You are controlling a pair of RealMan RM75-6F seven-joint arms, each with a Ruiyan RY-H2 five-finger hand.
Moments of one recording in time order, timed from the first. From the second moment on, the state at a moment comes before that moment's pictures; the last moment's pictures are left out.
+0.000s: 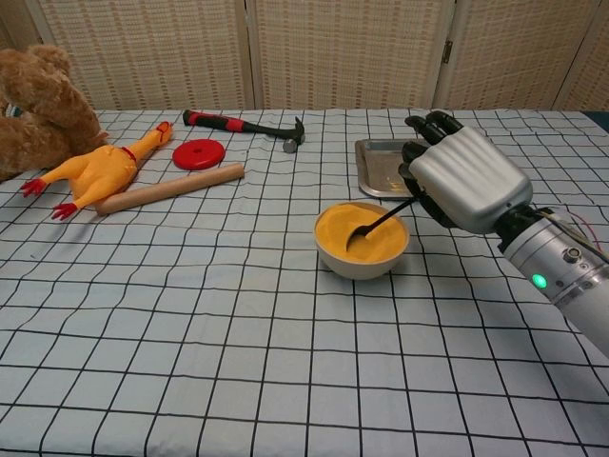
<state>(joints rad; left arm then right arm) -0.13 -1.10 0.02 -1.56 1.63 1.49 -0.14 0.66 -2.03 0.09 -0.62 -1.55 1.37 -0.48</state>
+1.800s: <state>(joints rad) -0.14 -1.10 0.02 -1.56 1.60 1.46 -0.14 0.95 -2.22 0.49 -0.11 -1.14 0.91 -0.44</state>
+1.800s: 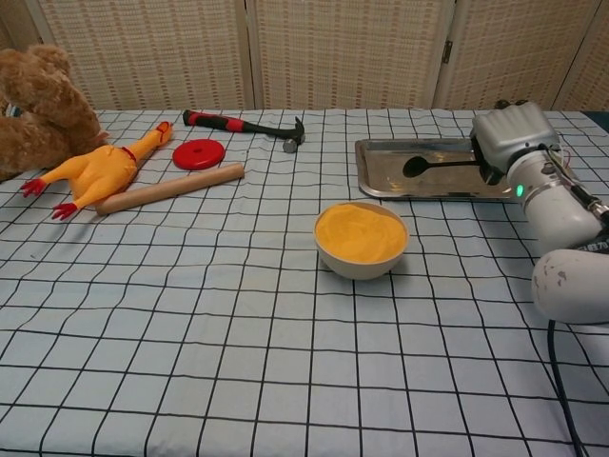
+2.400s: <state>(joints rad) -0.14 -1.10 0.02 -1.56 1.60 1.46 -0.15 0.99 -2.22 0.53 -0.10 -1.06 0.85 -0.48</state>
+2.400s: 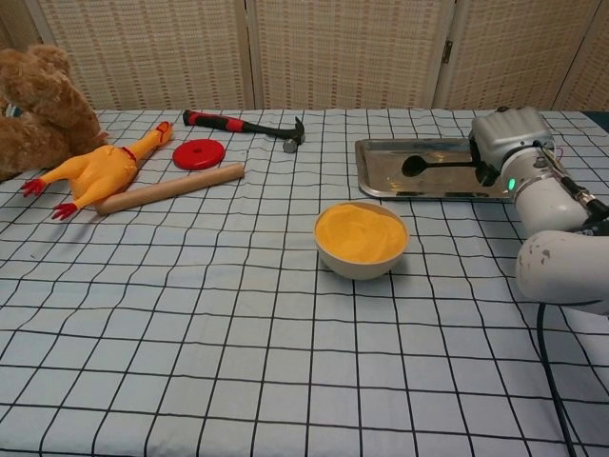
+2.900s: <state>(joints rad) -0.14 -1.10 0.02 -1.56 1.61 1.47 -0.16 0.97 -2.19 0.50 -0.14 -1.08 0.91 -0.43</state>
